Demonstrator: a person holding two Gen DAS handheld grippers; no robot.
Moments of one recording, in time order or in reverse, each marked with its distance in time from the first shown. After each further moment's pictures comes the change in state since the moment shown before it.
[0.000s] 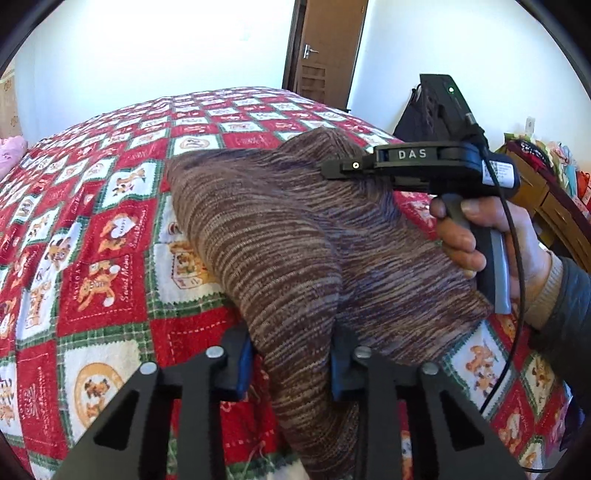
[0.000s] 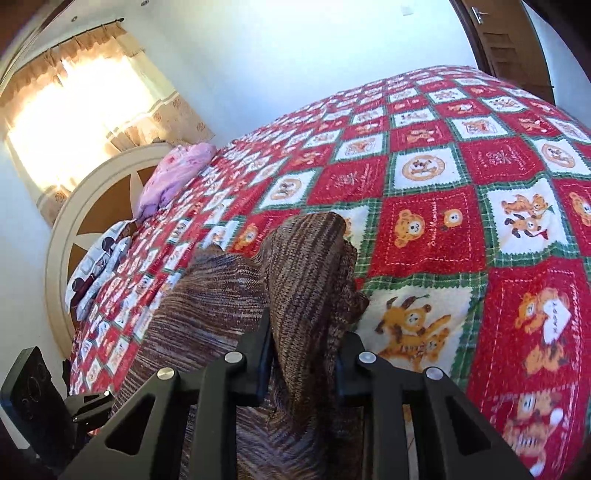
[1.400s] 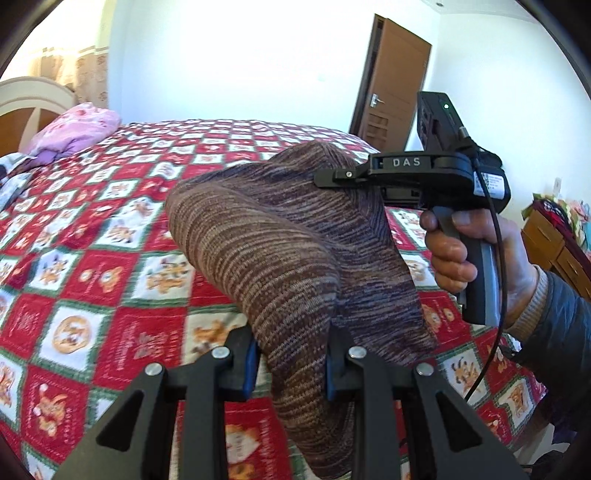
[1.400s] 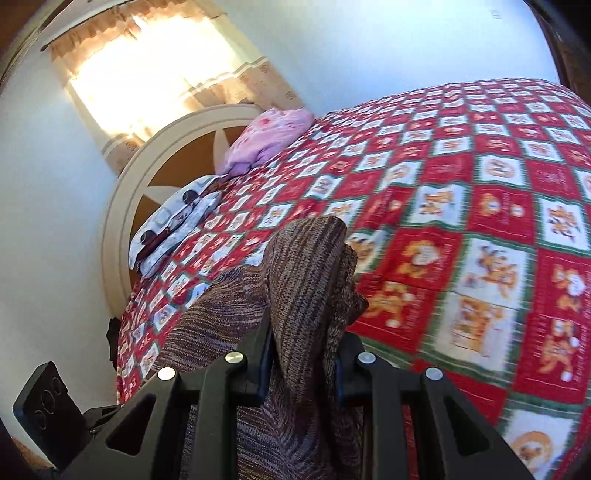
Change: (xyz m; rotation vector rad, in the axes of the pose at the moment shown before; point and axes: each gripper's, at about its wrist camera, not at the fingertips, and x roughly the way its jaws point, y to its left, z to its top) left arm -0.172 0.086 -0.100 -0.207 -0.165 0.172; right arm 0.044 0.247 -0.049 -0.157 0.091 0.235
